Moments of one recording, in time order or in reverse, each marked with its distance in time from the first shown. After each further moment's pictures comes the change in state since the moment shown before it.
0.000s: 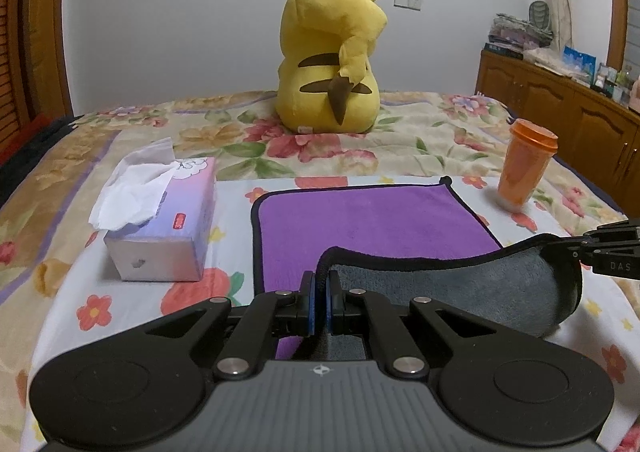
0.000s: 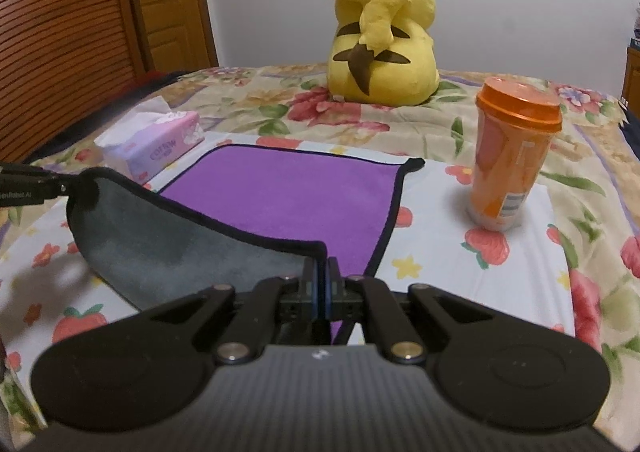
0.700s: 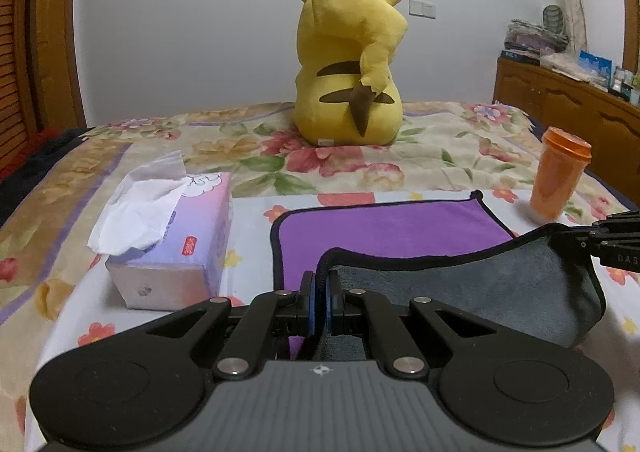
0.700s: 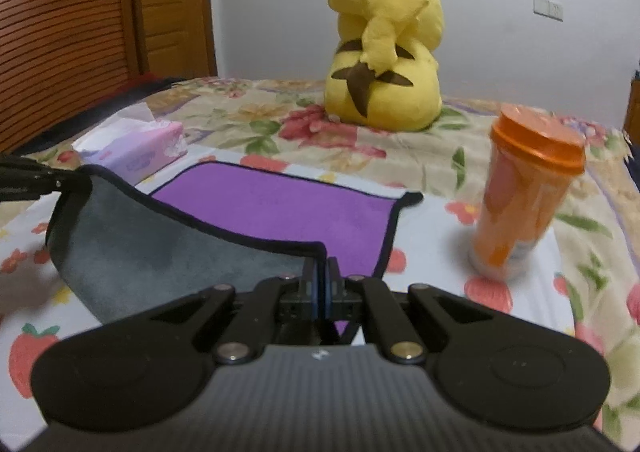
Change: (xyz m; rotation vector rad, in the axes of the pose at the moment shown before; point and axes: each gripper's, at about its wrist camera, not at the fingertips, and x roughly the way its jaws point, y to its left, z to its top) left arm 0.032 0.012 0.009 0.004 -0.045 0.057; right arm 0.035 -0.008 0.017 -0.069 -0.066 -0.021
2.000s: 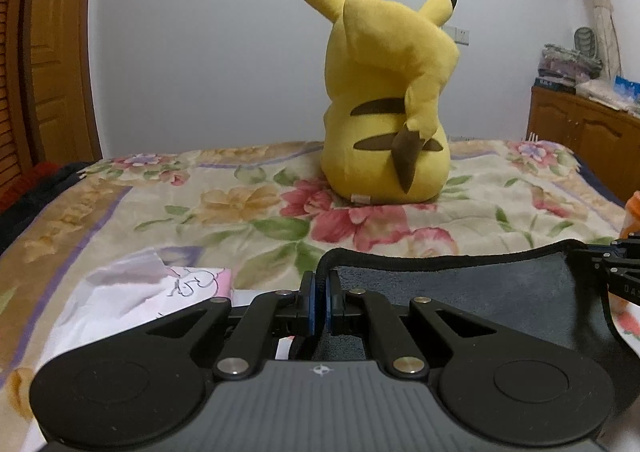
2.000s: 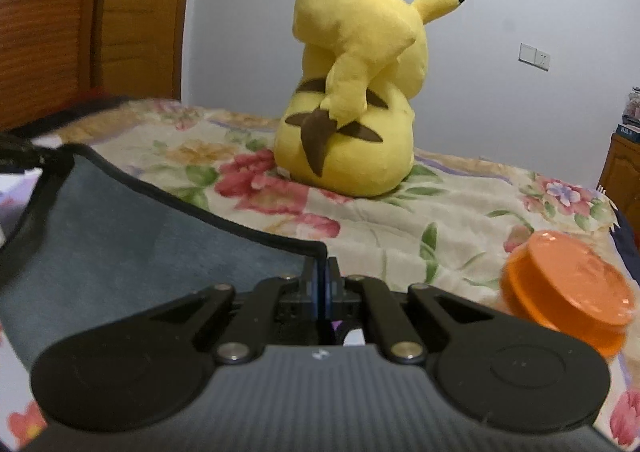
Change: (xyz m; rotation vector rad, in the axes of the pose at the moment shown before) left arm 0.101 0.013 0.065 -0.018 -0.084 0.080; right arm 0.084 -0.023 0.051 -0.101 -0.085 -0.156
